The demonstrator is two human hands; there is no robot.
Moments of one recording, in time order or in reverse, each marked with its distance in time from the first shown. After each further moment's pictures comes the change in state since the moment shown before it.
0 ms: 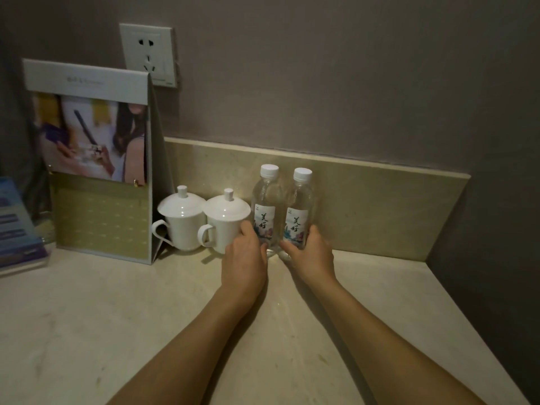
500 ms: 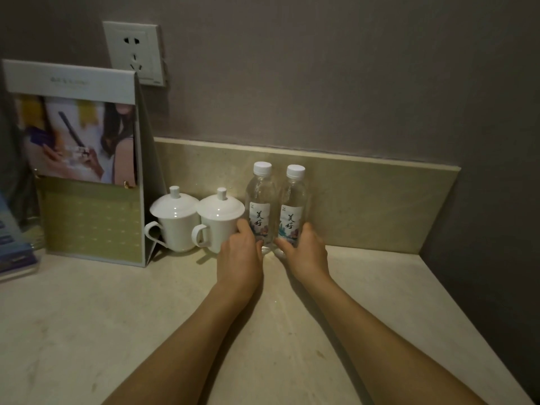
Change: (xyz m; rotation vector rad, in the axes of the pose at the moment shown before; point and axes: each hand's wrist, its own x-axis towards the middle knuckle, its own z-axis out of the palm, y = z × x) left_hand 0.004 -0.003 0.002 0.040 -0.008 0.052; right_hand -0.002 0.001 0.004 -0.034 0.022 -0.017
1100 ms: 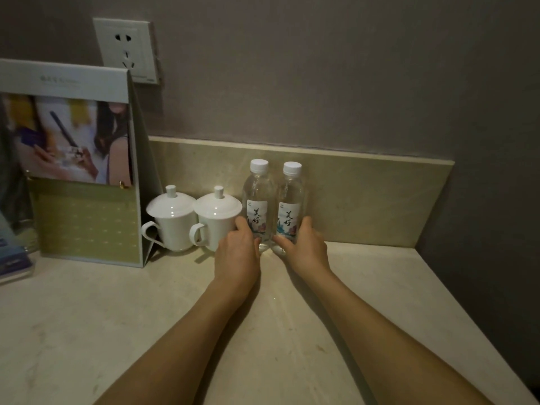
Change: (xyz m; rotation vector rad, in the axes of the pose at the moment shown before) left_hand 0.002 -0.003 -0.001 0.027 -0.010 0.029; right_hand 0.003 -0.002 -0.005 -0.078 -0.009 0.001
